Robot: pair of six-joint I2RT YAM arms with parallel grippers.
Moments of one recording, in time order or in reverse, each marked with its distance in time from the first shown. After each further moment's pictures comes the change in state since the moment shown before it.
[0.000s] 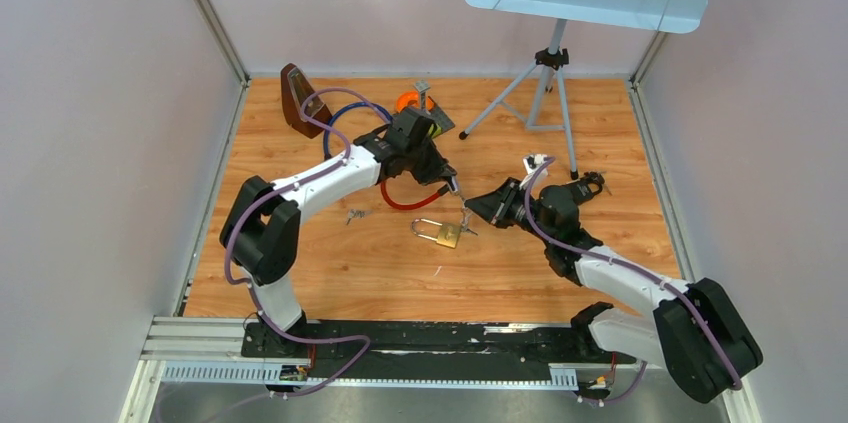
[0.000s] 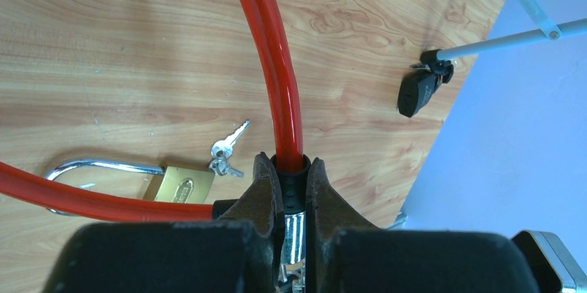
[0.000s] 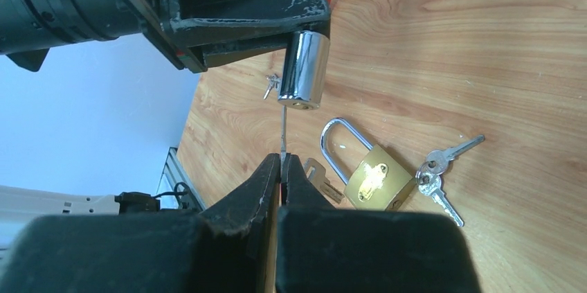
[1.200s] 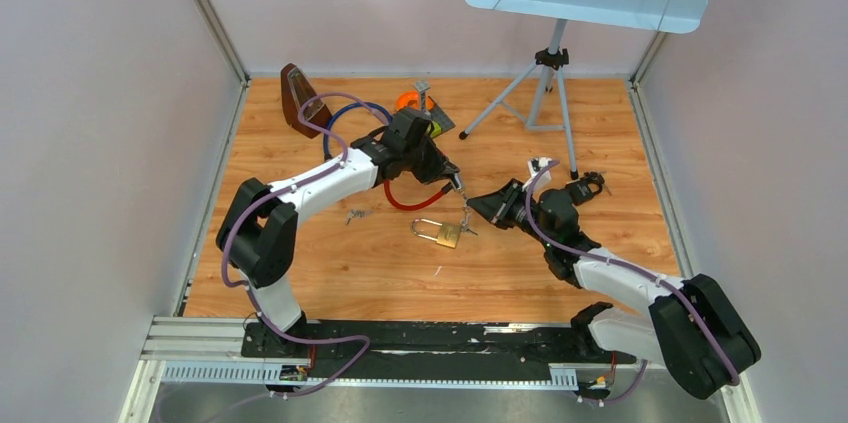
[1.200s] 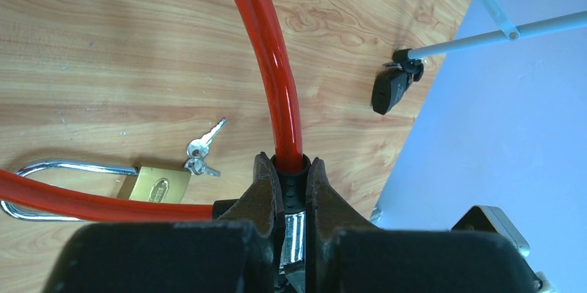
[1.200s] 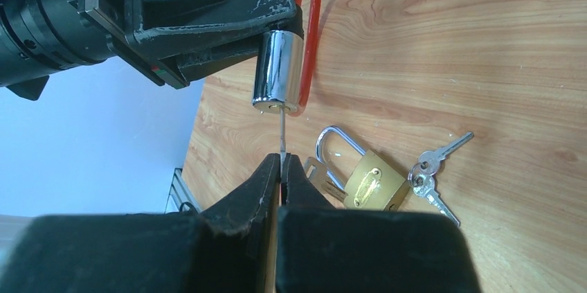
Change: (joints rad) left arm 0.003 -0.024 -0.041 0.071 0.029 -0.052; right arm 0.002 0.025 -0.034 0.064 0.072 0.069
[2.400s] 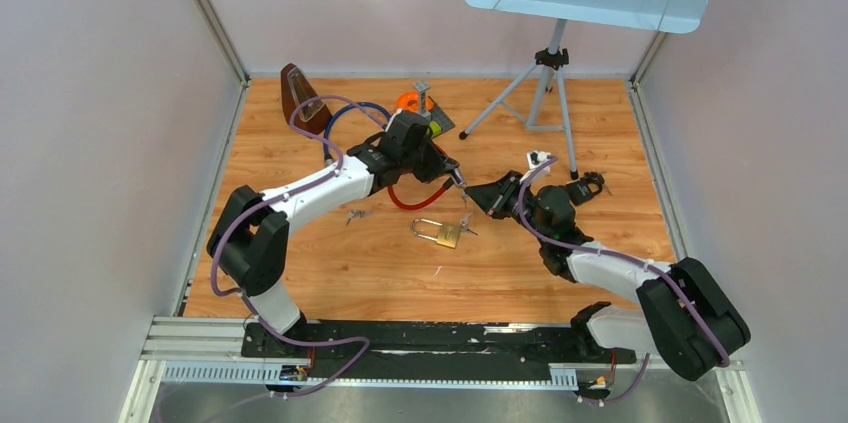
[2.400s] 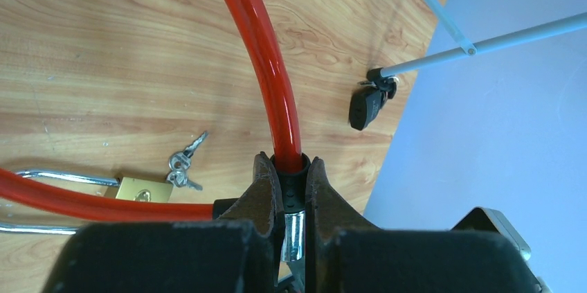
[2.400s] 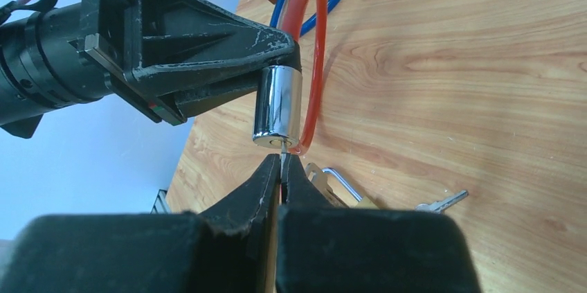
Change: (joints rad) left arm -0.024 -0.057 -0.066 0.090 -0.081 -0.053; right arm 0.004 0.095 0.024 0.159 0.053 -0.057
